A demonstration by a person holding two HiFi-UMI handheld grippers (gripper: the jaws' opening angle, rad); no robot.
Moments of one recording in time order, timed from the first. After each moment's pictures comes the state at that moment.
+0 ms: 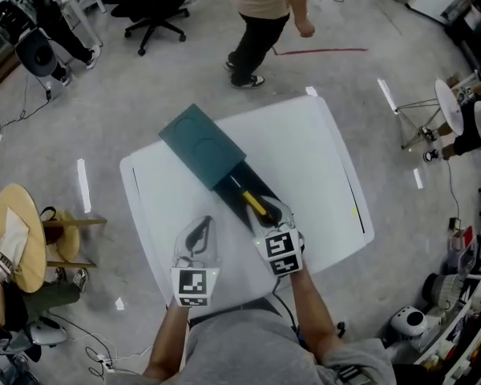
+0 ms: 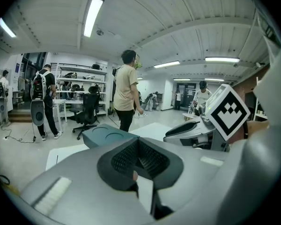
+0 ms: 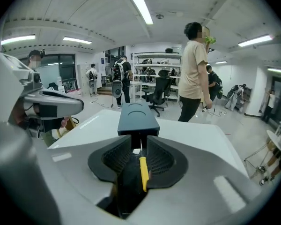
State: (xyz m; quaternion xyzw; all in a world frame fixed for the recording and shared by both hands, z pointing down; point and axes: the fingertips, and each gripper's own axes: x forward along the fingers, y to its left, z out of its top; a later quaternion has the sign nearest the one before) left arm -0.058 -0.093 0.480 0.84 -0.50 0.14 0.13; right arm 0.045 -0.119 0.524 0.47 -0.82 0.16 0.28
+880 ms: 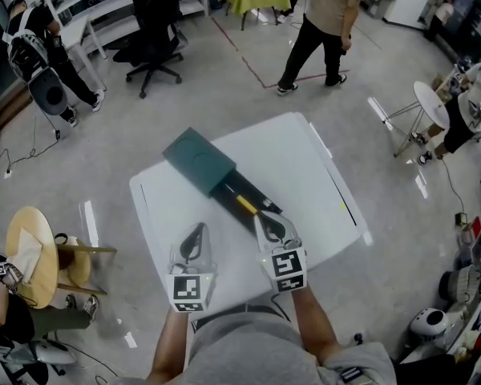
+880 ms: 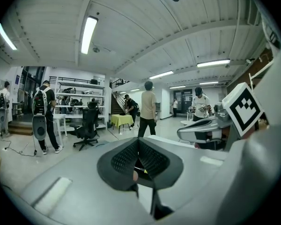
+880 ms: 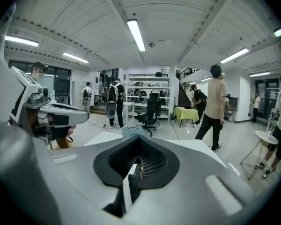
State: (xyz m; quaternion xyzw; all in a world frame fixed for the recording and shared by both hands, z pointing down) left arm -0.066 -0.035 0.400 0.85 -0.51 0.09 0.06; right arm 0.061 -0.039 0.421 0.54 -0.82 0.10 0.17
